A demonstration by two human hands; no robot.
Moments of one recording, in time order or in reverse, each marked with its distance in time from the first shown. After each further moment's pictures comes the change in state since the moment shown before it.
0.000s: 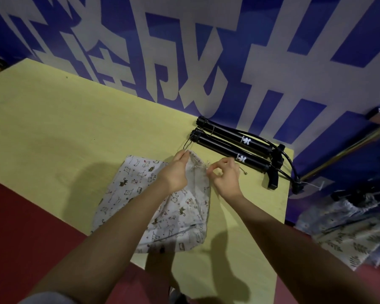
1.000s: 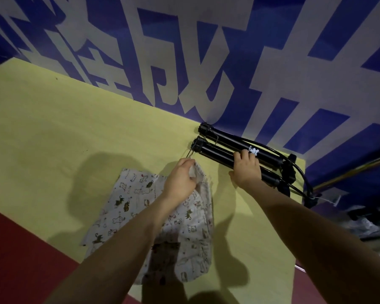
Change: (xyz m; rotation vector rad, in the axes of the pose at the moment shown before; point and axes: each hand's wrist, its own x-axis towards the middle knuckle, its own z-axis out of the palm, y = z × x) left_hand 0.053 -0.002 0.007 -0.226 0.176 -0.007; right_hand 0.104 0.035 -0.018 -0.885 -0.172 0.004
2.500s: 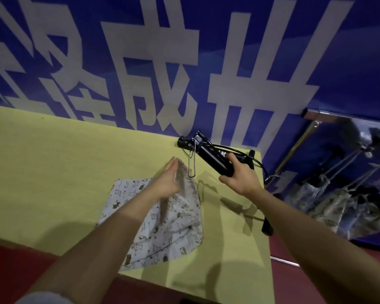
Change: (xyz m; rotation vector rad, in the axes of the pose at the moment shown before) left_hand -0.070 0.008 -0.035 0.053 -0.267 0.151; right_hand -0.167 0.013 -0.065 0.500 0.272 -0.034
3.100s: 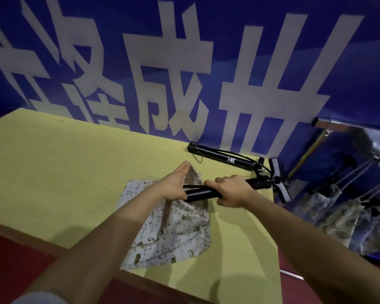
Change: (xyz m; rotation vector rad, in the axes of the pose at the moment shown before) left_hand -0.024 0.012 -0.022 0.142 -0.116 0.079; right_hand 0.003 -0.028 0.021 -0.626 -0.271 -0.578
